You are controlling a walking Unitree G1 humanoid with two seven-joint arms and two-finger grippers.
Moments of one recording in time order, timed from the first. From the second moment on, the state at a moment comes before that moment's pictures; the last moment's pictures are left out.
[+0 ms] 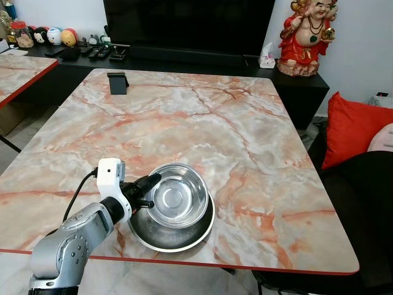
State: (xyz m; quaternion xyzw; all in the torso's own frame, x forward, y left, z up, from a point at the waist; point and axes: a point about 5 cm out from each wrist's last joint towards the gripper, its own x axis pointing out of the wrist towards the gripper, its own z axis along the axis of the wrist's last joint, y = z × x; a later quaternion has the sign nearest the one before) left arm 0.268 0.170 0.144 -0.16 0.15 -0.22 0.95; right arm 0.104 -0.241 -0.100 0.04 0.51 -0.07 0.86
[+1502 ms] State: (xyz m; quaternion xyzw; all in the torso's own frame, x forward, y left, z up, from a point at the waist) left arm 0.264 0.179 0.138 -0.09 0.18 -0.20 0.96; right arm 0.107 -0.242 -0.100 0.04 0.51 -0.07 0.85
